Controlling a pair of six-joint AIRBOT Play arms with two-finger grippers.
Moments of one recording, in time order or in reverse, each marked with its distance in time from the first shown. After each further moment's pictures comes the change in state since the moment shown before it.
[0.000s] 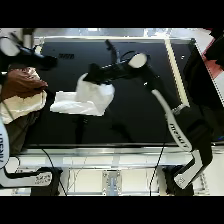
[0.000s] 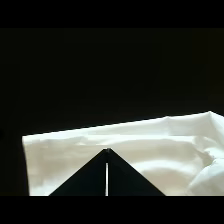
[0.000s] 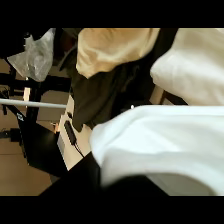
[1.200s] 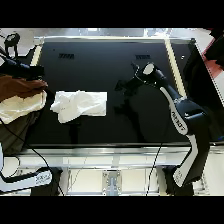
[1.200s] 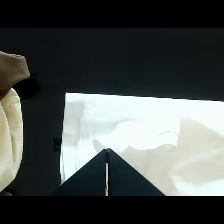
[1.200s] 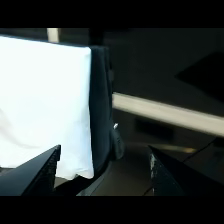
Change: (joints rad) left arm 0.129 0.072 -0.179 -0.002 0.007 0.000; right arm -0.278 -0.167 -0.119 -0.350 0.187 0.134
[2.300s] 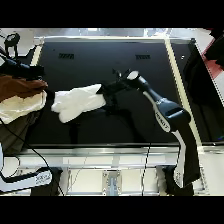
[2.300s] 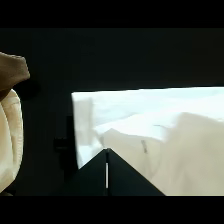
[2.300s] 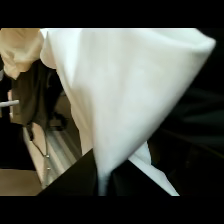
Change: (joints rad) left arm 0.000 0.000 -0.002 0.000 0.004 0.000; right arm 0.071 -0.155 0.220 0.316 0.031 -0.202
